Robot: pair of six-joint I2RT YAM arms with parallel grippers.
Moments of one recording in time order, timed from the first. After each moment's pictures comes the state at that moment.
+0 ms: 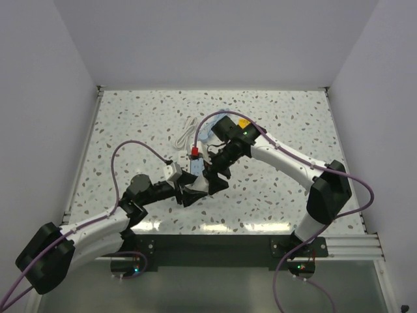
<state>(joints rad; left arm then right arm) -0.68 0.93 0.19 0.75 0.54 -0.22 0.77 1.68 1.45 -0.98 -0.75 -0.66</state>
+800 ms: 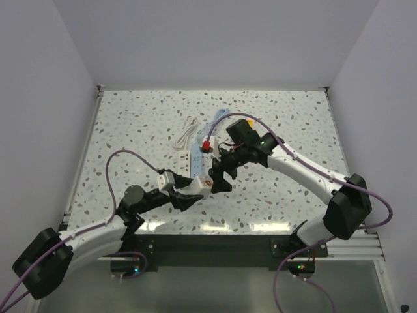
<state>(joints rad) -0.70 0.86 0.06 0.91 0.47 -0.19 0.73 1.50 1.25 -0.74 -0.67 -0.43</state>
